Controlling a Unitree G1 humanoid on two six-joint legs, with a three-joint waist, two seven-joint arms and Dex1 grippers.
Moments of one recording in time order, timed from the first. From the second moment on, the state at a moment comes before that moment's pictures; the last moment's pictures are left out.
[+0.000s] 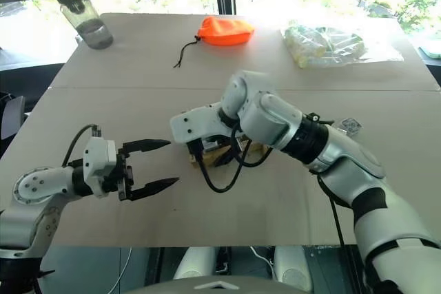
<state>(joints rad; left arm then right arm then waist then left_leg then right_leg) 0.08 0.79 0.23 -0.30 -0.51 0.11 -1.17 -1.19 -0.38 0.76 -0.09 -0.13 0.83 1.48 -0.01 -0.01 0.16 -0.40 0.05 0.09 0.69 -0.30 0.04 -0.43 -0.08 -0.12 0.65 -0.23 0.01</state>
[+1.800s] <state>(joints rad) -0.22 0.70 0.11 -0.18 -0.58 0.20 -1.23 0.09 0.03 -0.23 -0.57 0.02 0.63 0.05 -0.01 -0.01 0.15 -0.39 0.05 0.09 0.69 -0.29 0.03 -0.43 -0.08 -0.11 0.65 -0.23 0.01</state>
